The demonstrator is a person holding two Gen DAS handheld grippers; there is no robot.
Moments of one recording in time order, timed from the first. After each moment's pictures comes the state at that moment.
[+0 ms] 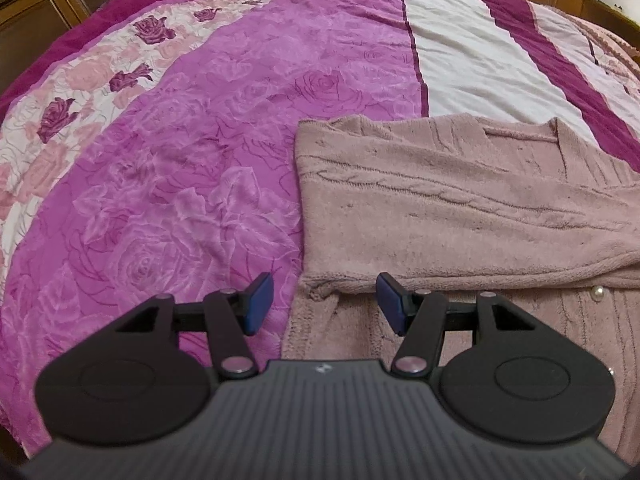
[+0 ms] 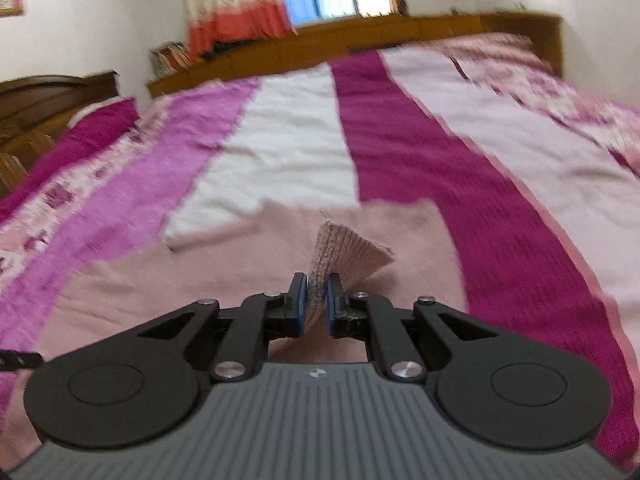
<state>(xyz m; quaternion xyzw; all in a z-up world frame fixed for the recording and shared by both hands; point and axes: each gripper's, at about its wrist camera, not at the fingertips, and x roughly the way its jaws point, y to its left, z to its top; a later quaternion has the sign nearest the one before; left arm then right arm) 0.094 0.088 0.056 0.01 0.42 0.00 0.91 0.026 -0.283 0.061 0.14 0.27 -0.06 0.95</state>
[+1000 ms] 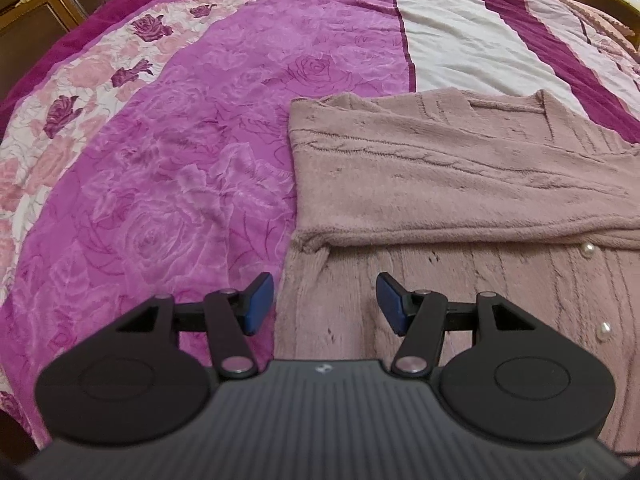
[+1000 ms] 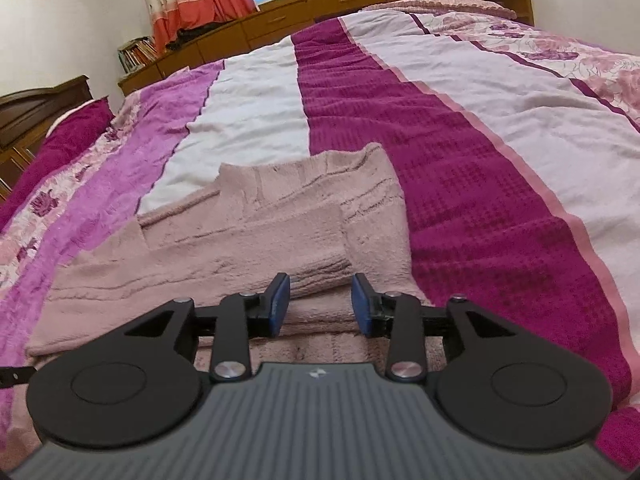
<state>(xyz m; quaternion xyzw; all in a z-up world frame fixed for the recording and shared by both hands) 0.063 0.080 0.057 0.03 0.43 0.00 0.90 0.001 -0.299 0.041 0.19 0.29 -0.08 0.93</state>
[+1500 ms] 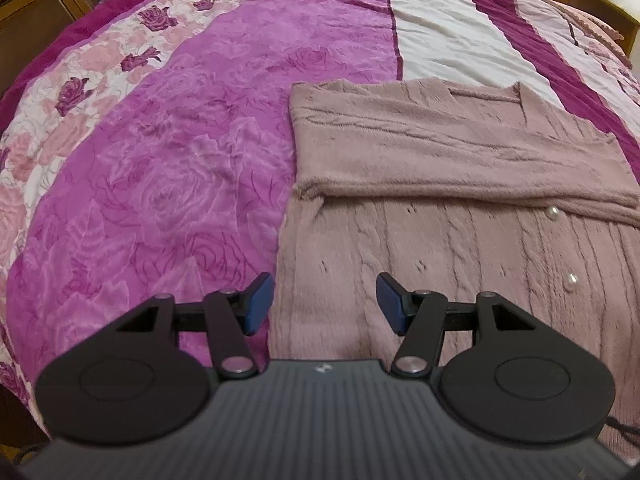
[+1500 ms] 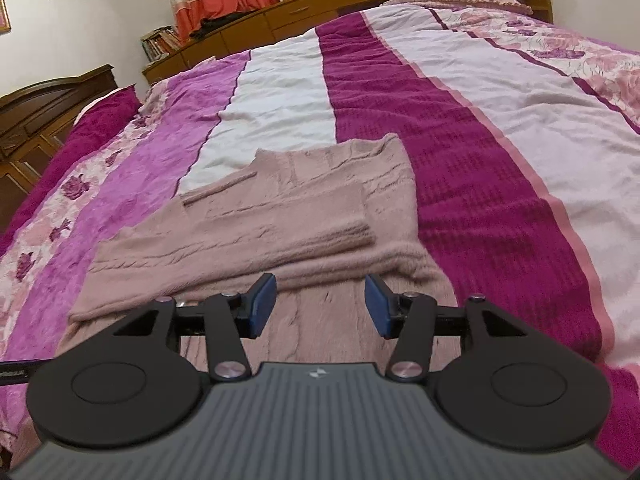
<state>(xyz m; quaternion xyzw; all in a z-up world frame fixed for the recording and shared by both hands) 0.016 0.082 0.065 0.02 0.43 -0.01 0.90 -0.052 -0.289 0.065 0.19 0.31 -0.04 0.93</state>
